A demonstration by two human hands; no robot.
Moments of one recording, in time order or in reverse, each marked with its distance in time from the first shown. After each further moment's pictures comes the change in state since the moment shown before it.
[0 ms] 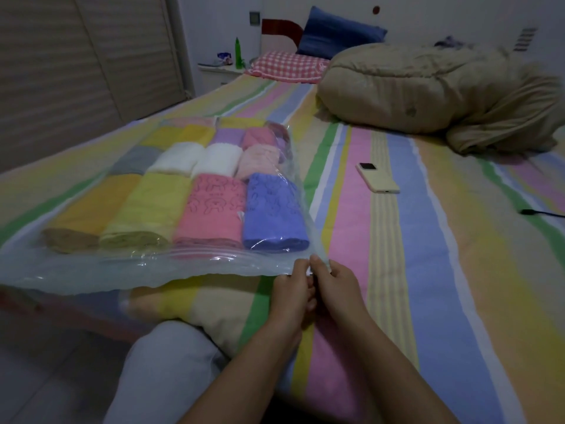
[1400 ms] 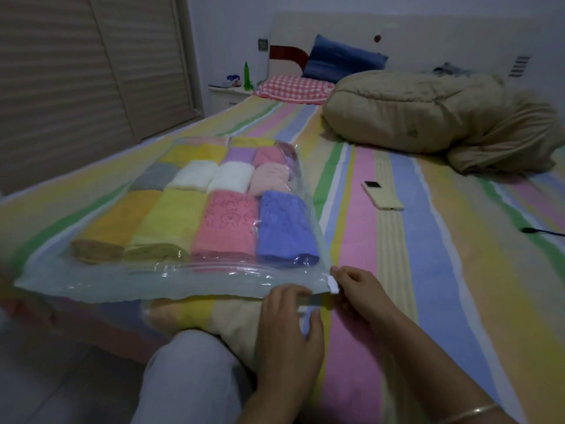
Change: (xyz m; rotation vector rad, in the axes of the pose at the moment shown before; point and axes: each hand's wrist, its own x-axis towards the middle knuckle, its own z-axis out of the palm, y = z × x) left_hand -0.035 -0.025 -0.051 0.788 0.229 0.912; right_hand 0.012 -0.012 -0.031 -0.211 -0.100 -0.012
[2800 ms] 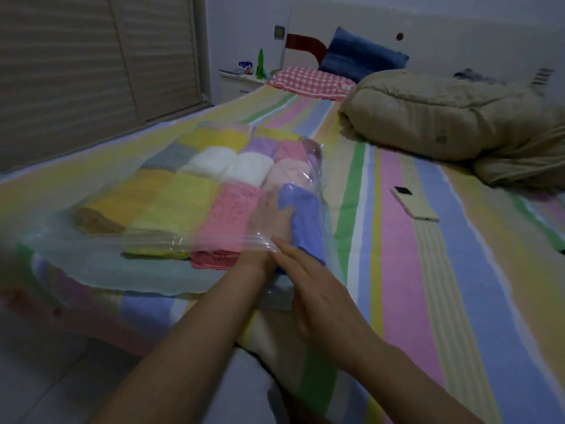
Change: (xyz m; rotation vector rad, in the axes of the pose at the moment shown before) left_hand 0.162 -0.010 -0.097 0.469 -0.813 -0.042; right_hand -0.030 -0.076 0.112 -0.606 -0.076 -0.963
